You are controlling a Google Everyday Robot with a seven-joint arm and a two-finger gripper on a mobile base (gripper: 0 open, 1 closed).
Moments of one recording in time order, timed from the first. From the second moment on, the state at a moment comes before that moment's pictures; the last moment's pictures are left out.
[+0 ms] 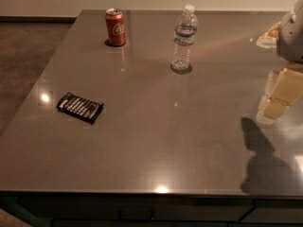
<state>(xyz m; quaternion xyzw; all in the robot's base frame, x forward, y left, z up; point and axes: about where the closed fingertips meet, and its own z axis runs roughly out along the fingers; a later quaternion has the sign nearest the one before) 0.438 -0.216 0.978 -0.60 0.78 -0.04 0.16</state>
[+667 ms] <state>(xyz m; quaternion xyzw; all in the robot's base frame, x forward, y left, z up) 0.451 -0.215 0.978 -0.59 0.79 -0.03 0.17</state>
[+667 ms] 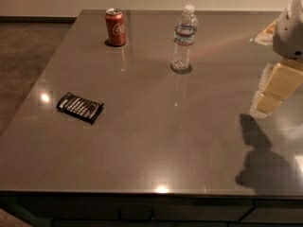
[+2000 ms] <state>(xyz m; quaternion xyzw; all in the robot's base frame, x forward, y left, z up) 0.604 -0.199 0.971 -0.42 0.83 -0.01 0.37</state>
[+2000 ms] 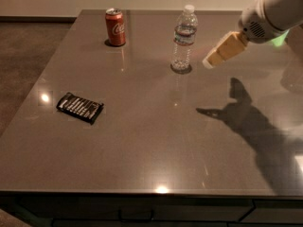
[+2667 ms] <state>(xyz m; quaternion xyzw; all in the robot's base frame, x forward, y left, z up) 0.664 -0.180 0.959 -0.36 0.83 0.02 0.42</state>
